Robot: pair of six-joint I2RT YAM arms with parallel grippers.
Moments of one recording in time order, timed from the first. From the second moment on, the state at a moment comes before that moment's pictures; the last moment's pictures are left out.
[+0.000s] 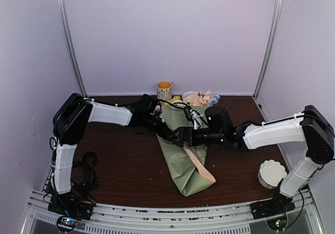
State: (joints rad) left arm -0.70 2.19 1.51 -0.04 0.63 0.00; right arm 0.85 1.61 0.87 0.33 -0.31 0.64
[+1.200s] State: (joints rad) left arm -0.58 1.78 1.03 0.39 0.83 -0.26; right arm 0.85 1.73 0.91 0.30 -0.33 0.66
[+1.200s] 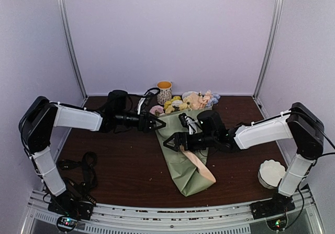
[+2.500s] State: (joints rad) left arm -0.57 2.08 1.33 0.03 0.56 -0.09; right arm 1.31 1.74 1.22 -0.86 0.70 0.59
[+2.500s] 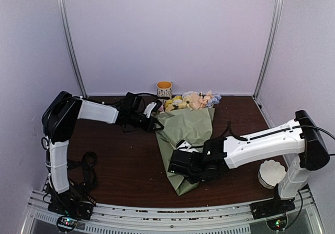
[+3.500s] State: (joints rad) left arm -0.57 2.11 1.36 0.01 0.55 -0.05; right arm 1.40 2.01 1.46 -0.89 0.45 0.23
